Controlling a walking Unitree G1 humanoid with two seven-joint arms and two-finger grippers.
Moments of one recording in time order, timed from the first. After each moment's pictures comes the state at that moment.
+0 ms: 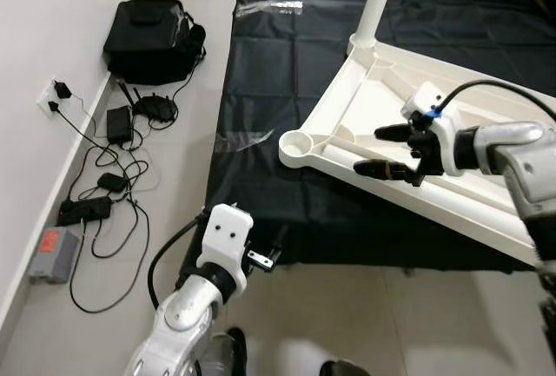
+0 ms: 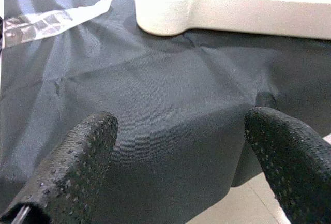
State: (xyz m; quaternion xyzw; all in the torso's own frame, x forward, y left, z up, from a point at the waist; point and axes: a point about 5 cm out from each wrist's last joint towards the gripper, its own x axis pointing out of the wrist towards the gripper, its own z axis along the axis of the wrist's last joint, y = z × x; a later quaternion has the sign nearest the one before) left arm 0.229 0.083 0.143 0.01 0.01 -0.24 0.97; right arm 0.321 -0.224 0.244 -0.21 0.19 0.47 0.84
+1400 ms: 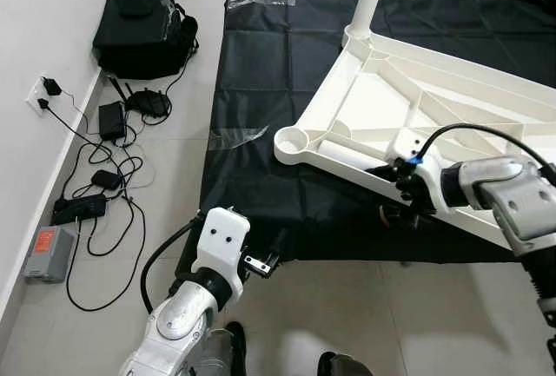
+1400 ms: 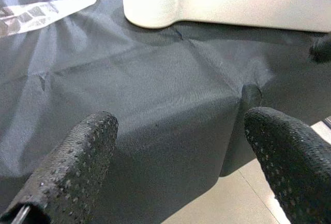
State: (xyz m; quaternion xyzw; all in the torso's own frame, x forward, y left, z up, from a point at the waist) left arm 0.218 0.086 0.151 0.02 0.02 -0.24 0.97; right arm 0.319 -0.215 0.211 -0.27 0.24 0.46 0.81
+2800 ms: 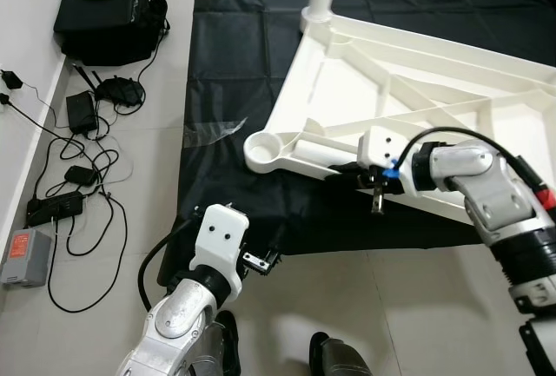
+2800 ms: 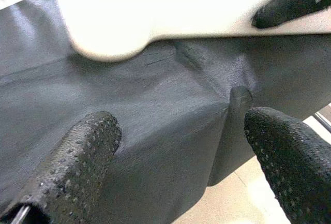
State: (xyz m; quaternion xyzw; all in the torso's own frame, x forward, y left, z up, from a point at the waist) left arm 0.218 0.086 0.155 0.02 0.02 -0.24 0.97; right arm 0.329 -0.167 0.221 -0.37 0.03 0.56 0.74
